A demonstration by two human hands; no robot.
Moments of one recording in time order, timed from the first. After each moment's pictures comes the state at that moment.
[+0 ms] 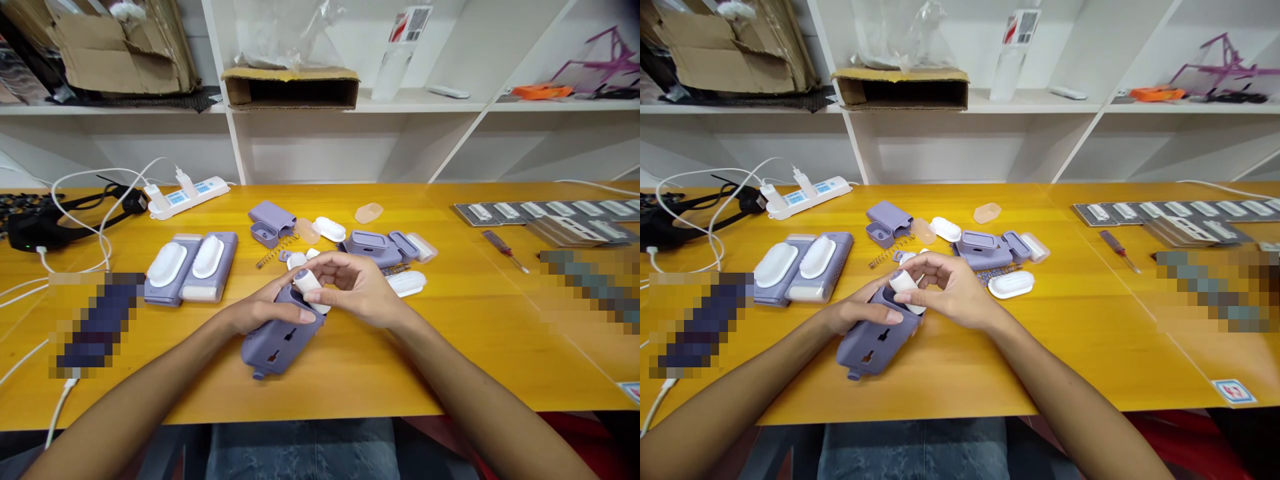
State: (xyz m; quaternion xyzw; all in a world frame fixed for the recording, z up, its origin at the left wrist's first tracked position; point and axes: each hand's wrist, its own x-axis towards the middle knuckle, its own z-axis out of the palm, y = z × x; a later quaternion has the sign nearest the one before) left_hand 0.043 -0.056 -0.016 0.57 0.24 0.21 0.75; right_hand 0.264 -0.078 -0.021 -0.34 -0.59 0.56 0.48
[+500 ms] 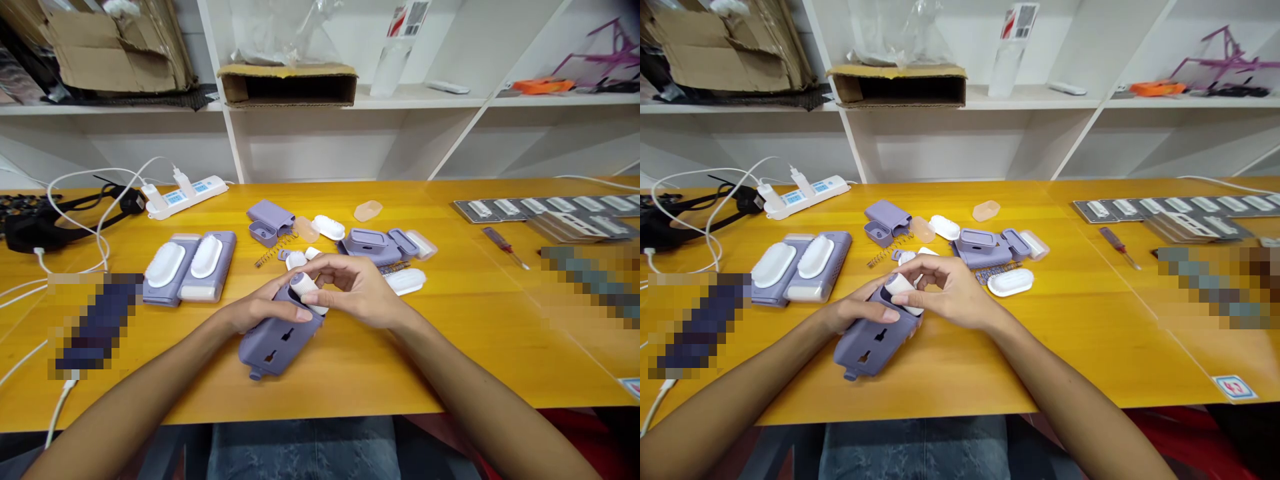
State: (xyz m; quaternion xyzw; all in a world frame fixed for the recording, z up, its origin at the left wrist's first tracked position) left_hand 0.040 -0.053 -0.023 0.54 0.25 0.18 0.78; right_hand 0.263 -0.081 -0.016 -0.33 -0.61 0.55 0.46
